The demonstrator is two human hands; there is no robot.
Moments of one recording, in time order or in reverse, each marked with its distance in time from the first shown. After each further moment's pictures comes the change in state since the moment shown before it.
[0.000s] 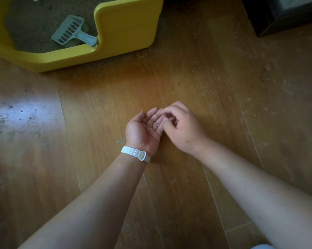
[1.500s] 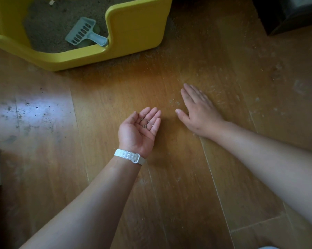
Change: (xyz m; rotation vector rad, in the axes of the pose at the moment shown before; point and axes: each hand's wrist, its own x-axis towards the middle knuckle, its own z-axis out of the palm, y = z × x) left_hand -0.024 0.020 -0.014 -0.014 0.023 0.074; right_hand 0.031 0.047 -0.025 -0.700 -0.388 -0.019
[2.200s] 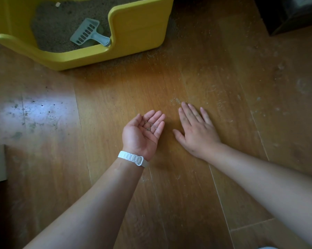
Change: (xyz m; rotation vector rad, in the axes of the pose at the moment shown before) left_hand -0.009 -0.011 -0.002 0.031 0.019 0.001; right_hand -0.044 -0.022 0.032 -0.150 0.006 0.033
